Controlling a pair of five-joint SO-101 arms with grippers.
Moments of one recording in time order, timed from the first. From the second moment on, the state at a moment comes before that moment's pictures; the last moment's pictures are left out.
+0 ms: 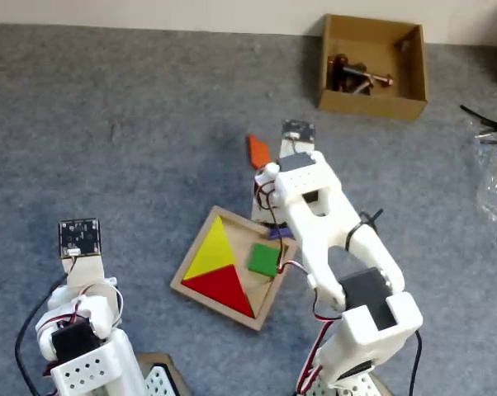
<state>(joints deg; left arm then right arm) -31.4 -104.0 96.0 76.4 -10.9 -24.0 7.1 17.8 65.7 -24.0</state>
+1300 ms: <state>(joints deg) -31.4 -104.0 96.0 76.4 -10.9 -19.4 6.9 19.1 72.4 -14.7</state>
